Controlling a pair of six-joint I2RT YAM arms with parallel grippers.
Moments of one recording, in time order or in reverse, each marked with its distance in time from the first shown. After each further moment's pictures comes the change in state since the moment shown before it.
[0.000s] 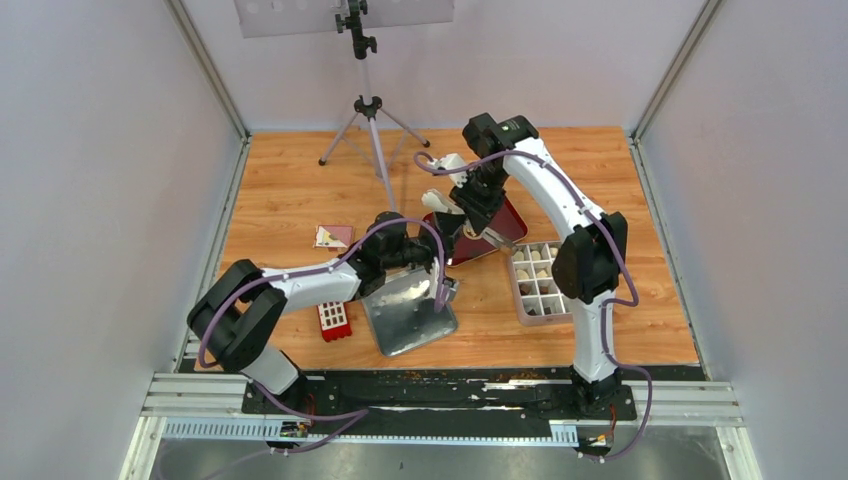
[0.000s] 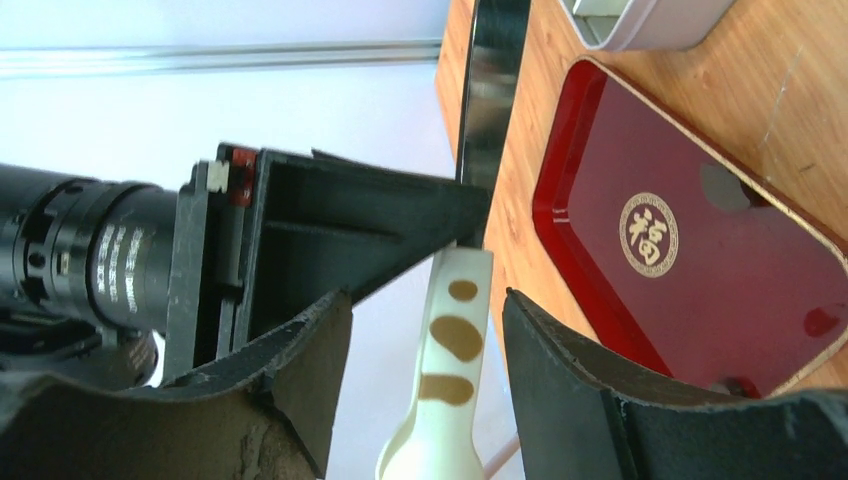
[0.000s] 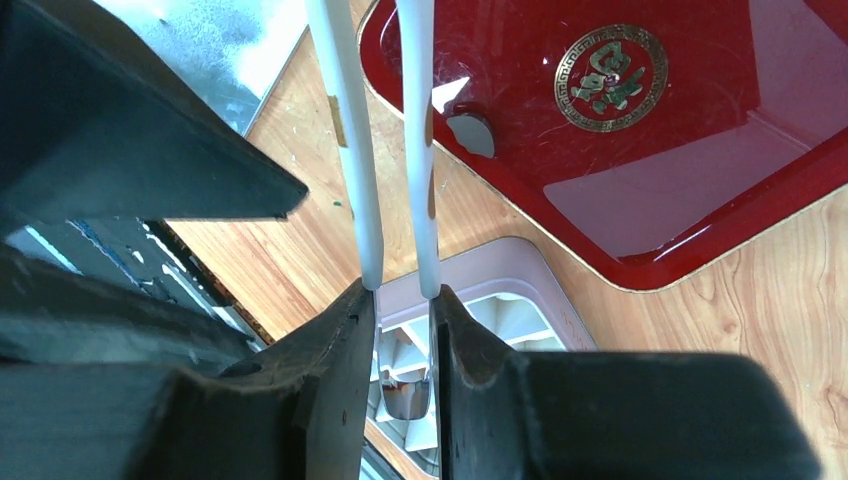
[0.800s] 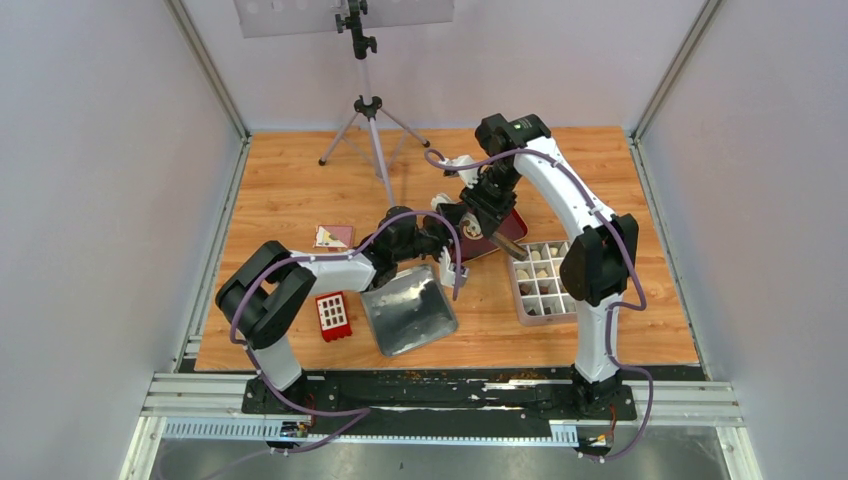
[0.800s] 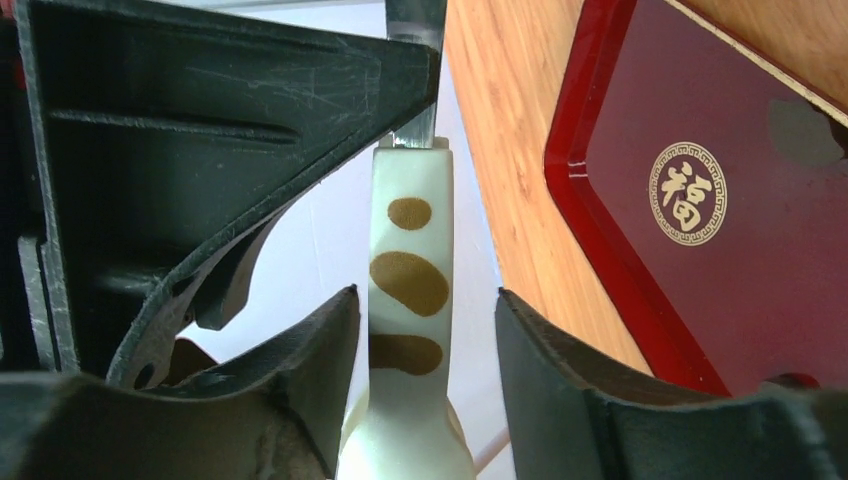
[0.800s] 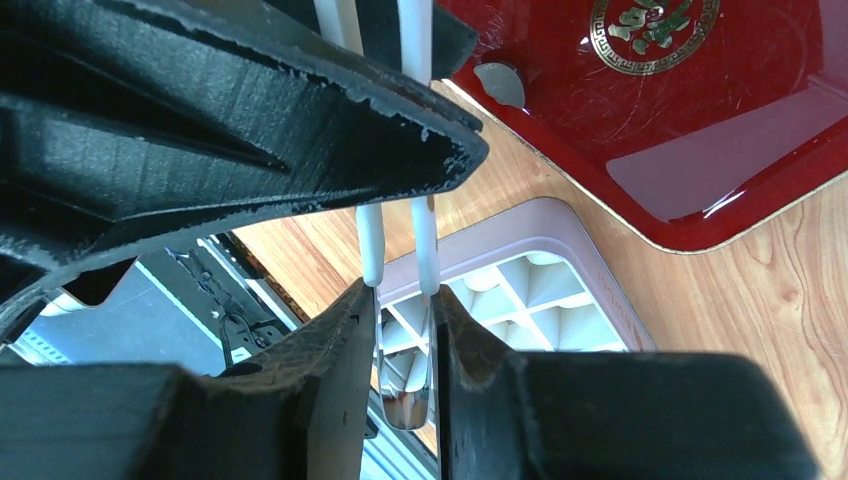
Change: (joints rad) left arm 0.014 0.148 0.061 0.102 -0.084 0.041; right arm -0.030 -0.047 -0.050 -0.046 -0.036 0.012
